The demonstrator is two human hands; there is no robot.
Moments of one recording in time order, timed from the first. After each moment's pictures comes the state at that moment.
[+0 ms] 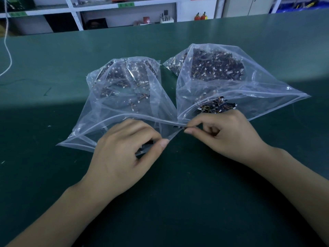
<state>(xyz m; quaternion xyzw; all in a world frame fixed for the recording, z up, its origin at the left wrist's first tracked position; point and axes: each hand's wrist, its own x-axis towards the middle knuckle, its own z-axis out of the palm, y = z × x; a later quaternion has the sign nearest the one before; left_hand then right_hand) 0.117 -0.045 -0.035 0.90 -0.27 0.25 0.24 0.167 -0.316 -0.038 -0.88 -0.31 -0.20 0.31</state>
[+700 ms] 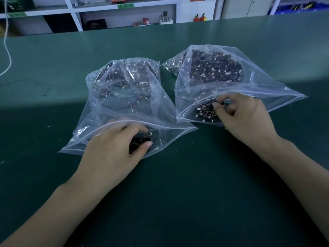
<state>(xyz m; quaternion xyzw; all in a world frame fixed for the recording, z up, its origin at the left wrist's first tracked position) 0.123 -0.027 -0.036 0.97 -0.13 0.16 0.15 0.188 -0.343 -0.036 -0.92 -0.05 -0.20 0.32</state>
